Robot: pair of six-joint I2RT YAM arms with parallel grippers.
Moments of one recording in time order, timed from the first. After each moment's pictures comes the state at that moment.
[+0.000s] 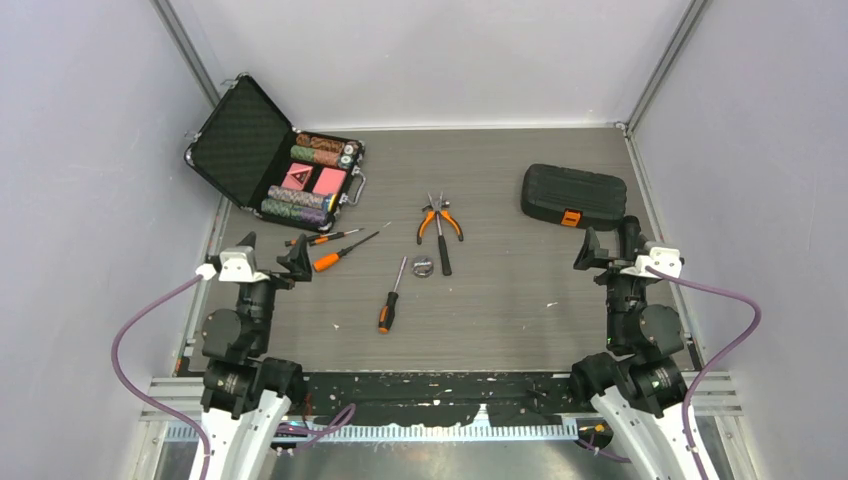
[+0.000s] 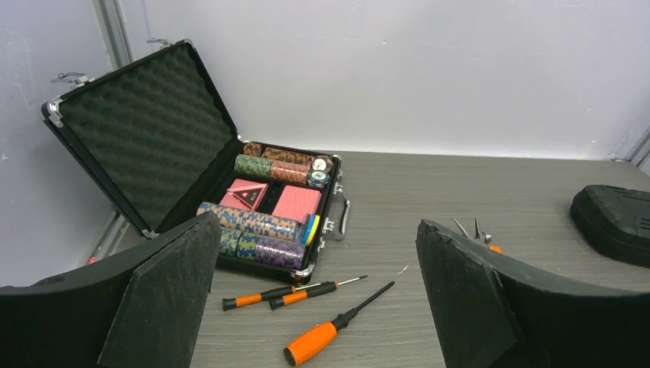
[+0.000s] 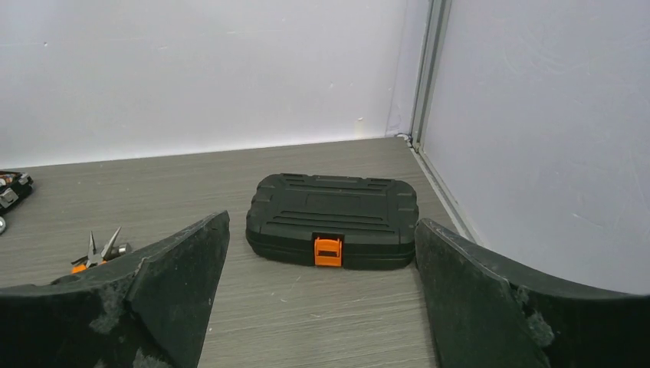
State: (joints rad) left arm -0.22 0.14 0.44 -0.07 -0.16 -0.05; right arm 0.34 0.13 0.46 -0.10 0.50 -0.08
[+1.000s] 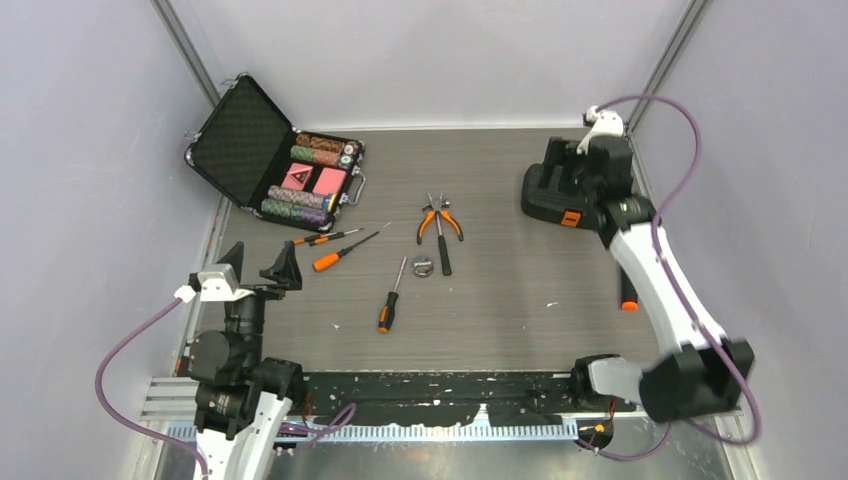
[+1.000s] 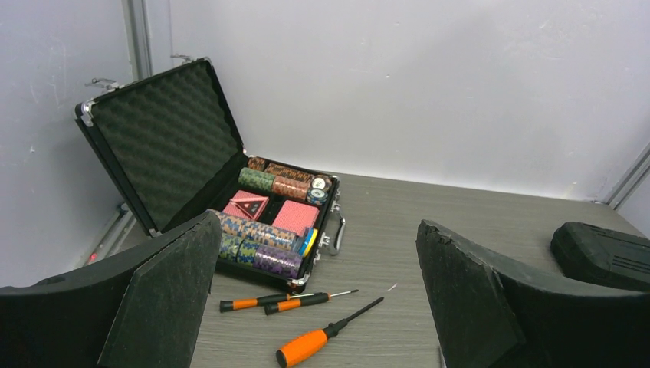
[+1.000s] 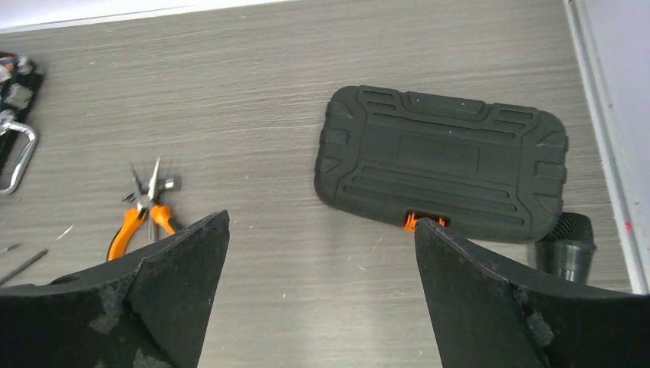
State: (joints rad) left arm -0.21 0.01 0.48 -0.17 -0.21 -0.11; right arm 0.18 1.15 1.11 -0.34 0.16 0.17
